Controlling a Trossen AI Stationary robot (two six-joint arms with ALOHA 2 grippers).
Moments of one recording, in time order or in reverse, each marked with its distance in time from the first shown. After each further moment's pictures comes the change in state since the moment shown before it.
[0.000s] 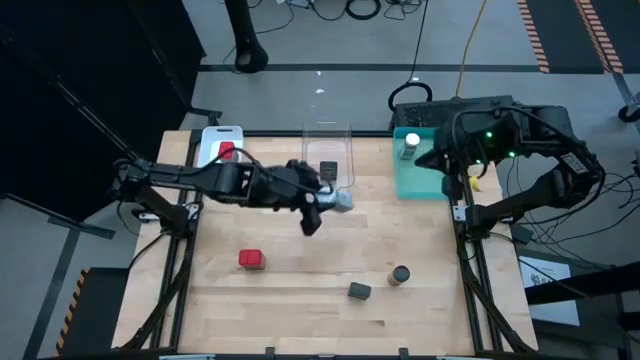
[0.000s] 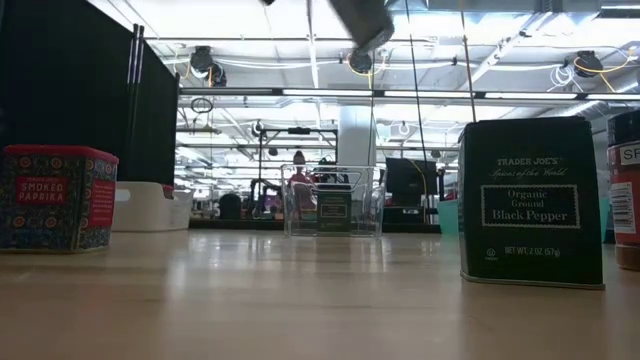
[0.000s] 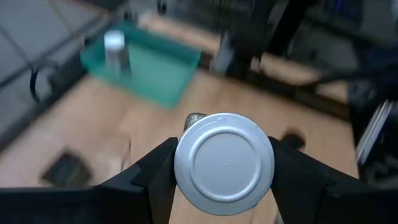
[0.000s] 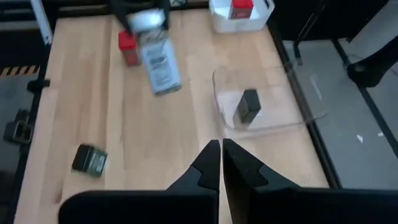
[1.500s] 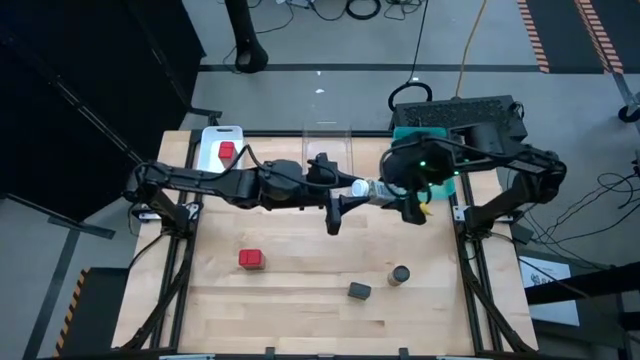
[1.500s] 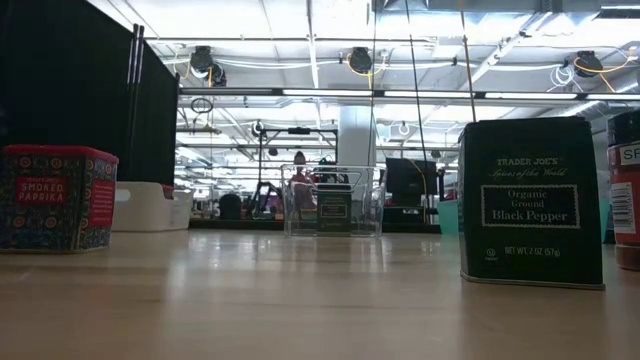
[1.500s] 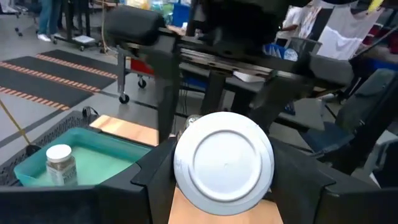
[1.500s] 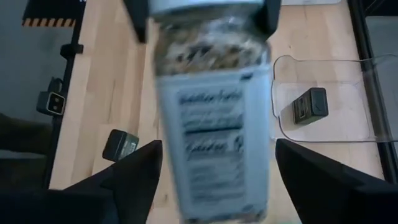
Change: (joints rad) left arm -0.001 0.107 0.008 0.538 0.060 0.144; right arm 0.128 0.234 0.001 0.068 -0.079 0.015
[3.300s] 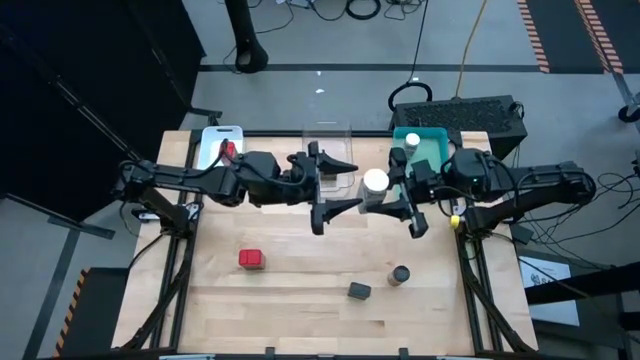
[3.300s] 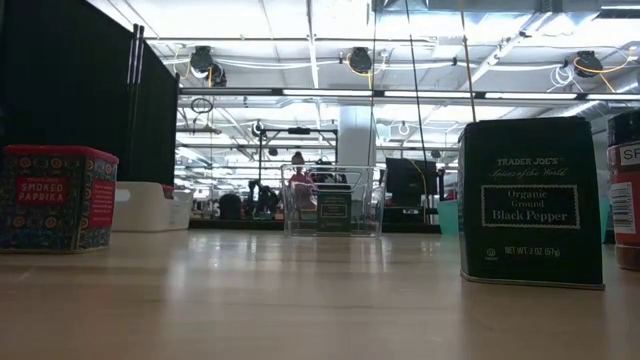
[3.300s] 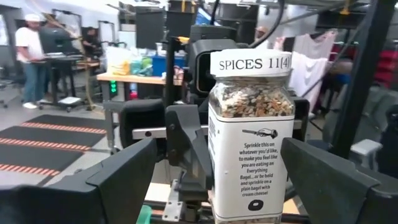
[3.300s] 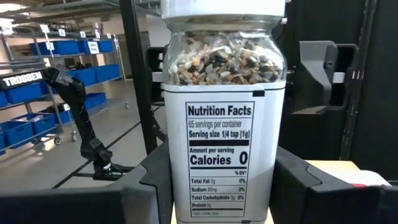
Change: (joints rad) left arm -0.019 -0.069 0.001 0.116 0.056 0.193; right arm 0.081 -0.423 -0.842 1.418 -0.050 0.076
